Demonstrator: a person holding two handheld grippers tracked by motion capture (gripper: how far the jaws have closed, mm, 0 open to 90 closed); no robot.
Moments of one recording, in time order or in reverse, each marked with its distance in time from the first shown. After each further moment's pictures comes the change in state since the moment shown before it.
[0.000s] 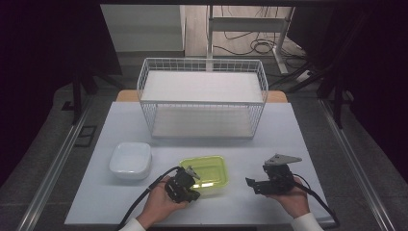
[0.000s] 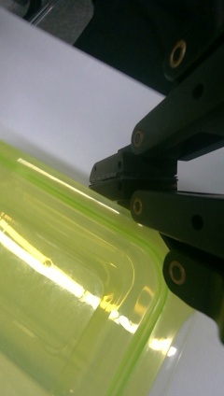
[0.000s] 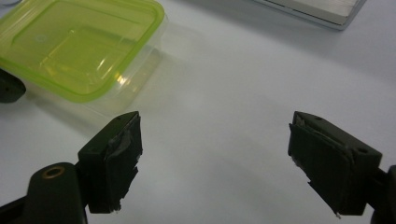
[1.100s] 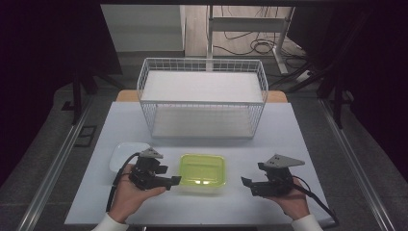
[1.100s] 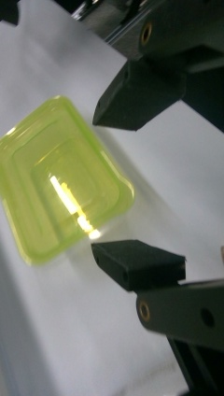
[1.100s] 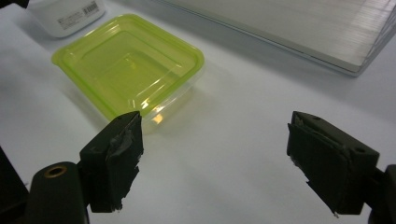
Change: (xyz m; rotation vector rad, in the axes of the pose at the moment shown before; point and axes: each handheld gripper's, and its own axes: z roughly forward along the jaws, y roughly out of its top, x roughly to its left) left arm 0.034 -0.031 -0.093 -0.286 0.087 -0.220; right arm 0.018 0.009 -0.016 -0.117 0.067 -0.037
